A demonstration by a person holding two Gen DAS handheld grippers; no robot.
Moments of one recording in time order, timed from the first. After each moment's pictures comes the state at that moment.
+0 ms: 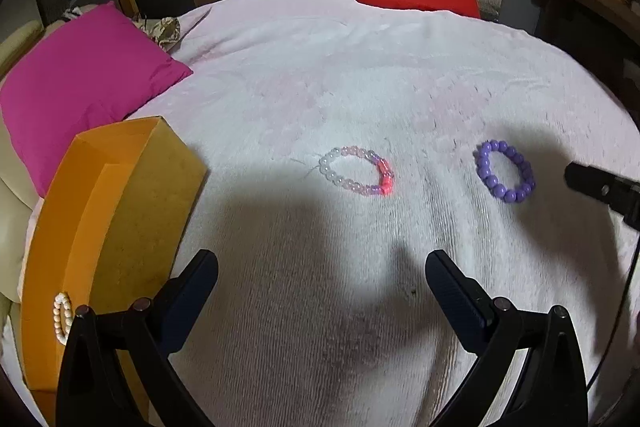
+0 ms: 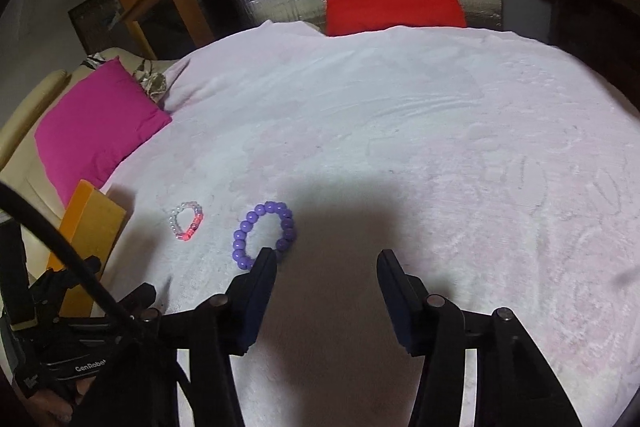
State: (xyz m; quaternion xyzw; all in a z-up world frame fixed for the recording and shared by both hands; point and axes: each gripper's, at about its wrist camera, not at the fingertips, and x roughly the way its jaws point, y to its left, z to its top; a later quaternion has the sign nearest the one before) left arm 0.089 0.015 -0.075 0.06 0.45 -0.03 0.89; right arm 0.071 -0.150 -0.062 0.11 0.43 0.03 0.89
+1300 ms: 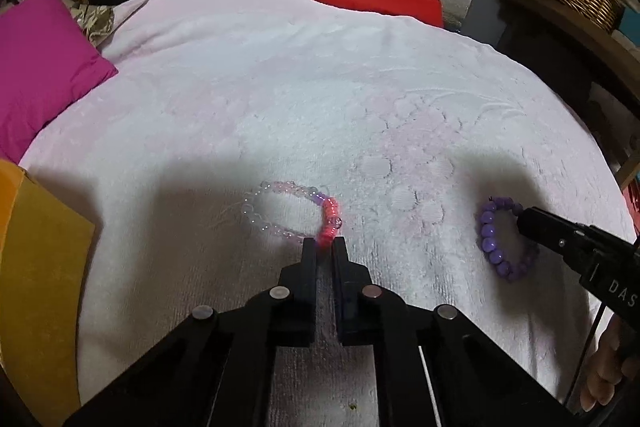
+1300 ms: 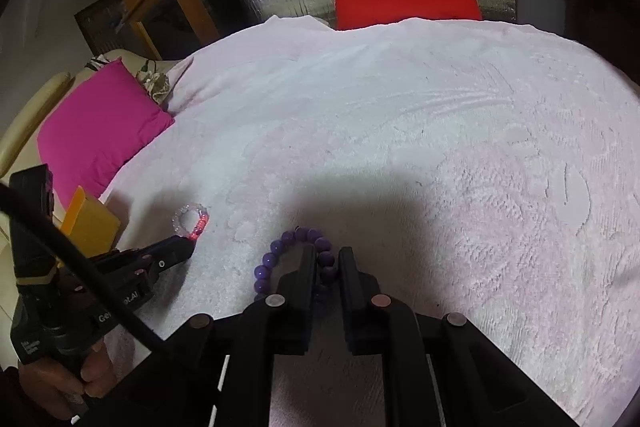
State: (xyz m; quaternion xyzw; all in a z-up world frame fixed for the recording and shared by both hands) left arm 0.146 -0.009 -0.096 0.00 0.46 -0.13 0.88; right arm 0.100 -0.144 -0.080 0.13 0.43 0.04 0.89
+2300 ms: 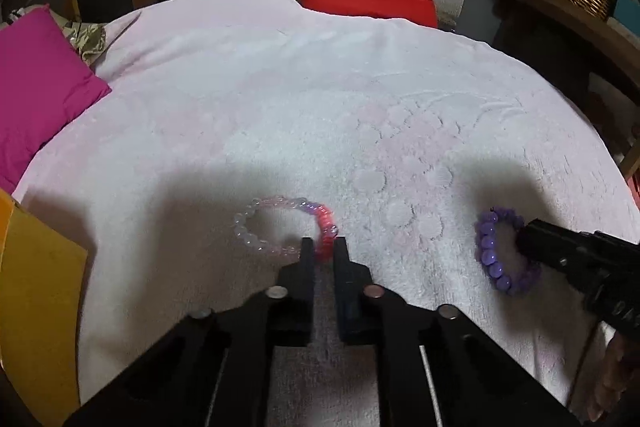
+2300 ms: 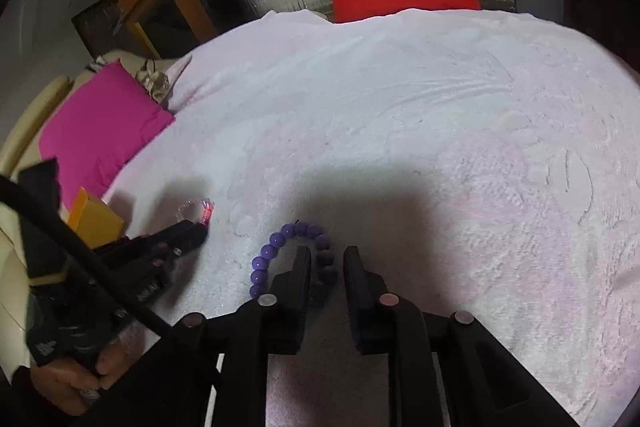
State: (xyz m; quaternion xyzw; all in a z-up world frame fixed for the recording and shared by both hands) left arm 0.156 -0.019 -0.098 0.02 0.45 -0.13 0.88; right arm 0.100 -0.145 -0.084 0.13 0.44 0.04 0.89
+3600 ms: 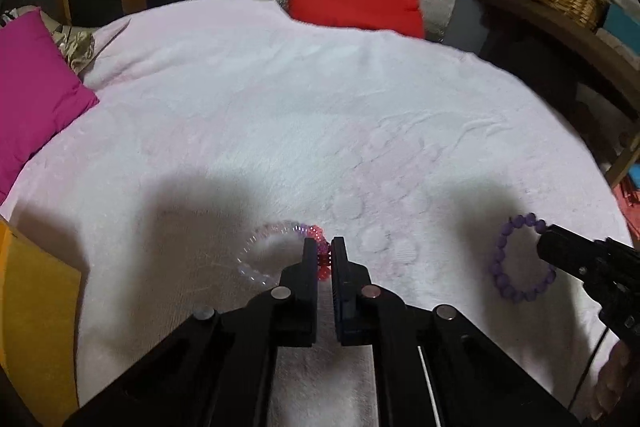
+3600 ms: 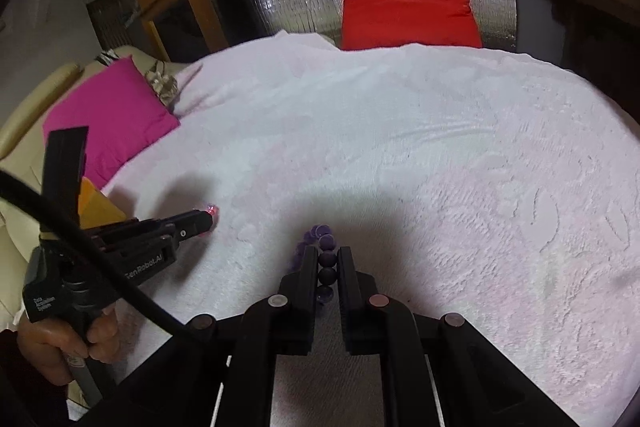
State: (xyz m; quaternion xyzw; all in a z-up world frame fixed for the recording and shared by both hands) left arm 0.158 -0.027 -0.081 0.01 0.43 -0.16 0.89; right arm 0.078 -0.151 -0.057 0.10 0.40 0.04 0.91
